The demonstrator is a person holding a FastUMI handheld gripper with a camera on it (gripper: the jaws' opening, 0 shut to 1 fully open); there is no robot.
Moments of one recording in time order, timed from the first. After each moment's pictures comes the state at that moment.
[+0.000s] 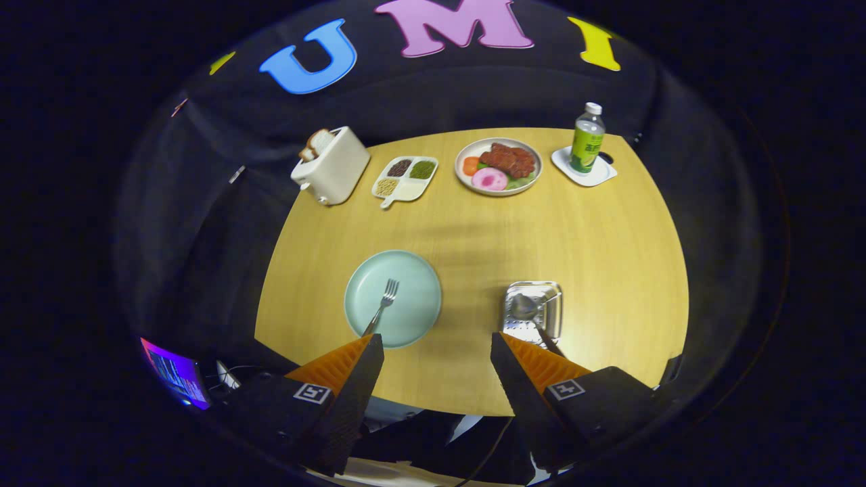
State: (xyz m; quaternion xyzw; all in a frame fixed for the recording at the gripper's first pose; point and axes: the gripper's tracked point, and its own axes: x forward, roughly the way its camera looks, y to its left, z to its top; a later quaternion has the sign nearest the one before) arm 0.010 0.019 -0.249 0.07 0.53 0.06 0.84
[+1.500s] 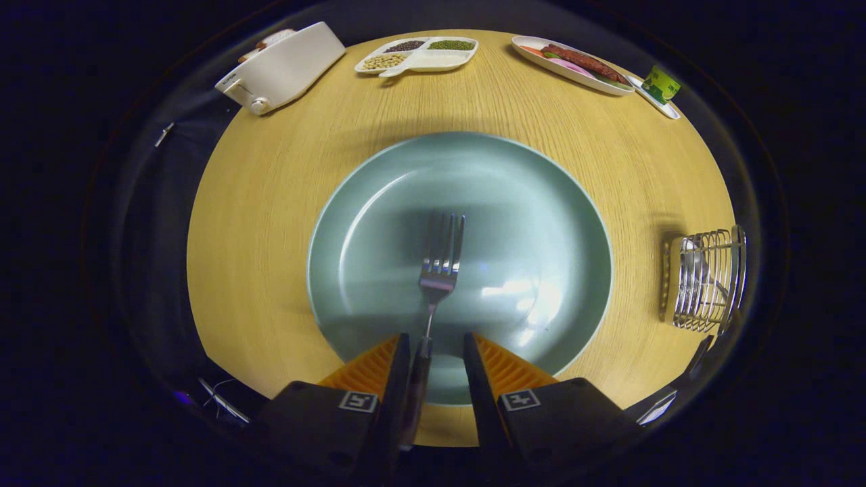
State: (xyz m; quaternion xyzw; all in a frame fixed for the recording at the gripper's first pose) arm 0.041 0.137 -0.466 0.04 0.66 -0.04 0.75
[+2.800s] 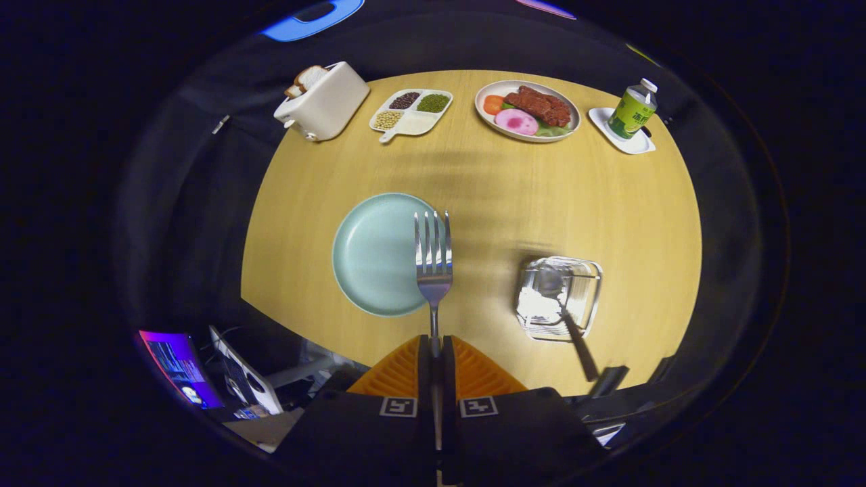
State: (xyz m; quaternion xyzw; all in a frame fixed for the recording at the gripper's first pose) arm 0.012 -0.016 -0.276 0.00 0.66 0.06 0.75
